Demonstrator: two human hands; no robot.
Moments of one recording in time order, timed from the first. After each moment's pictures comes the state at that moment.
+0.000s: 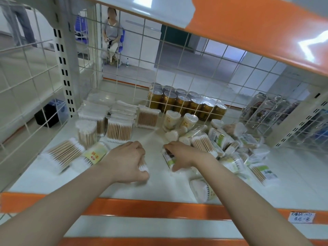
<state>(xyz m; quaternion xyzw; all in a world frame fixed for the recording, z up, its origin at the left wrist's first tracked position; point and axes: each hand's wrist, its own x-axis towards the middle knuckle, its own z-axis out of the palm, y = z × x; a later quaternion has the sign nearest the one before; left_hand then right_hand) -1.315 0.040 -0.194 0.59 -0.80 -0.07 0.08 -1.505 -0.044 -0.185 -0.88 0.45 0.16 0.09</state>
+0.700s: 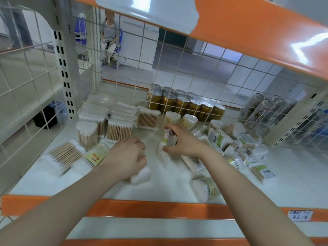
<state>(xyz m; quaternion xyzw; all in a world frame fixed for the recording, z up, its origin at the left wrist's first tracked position) -1.315 0.038 -0.187 0.63 -0.76 -0.05 0.16 -1.499 -0.040 -0.152 -0.84 0.49 -0.09 0.20</state>
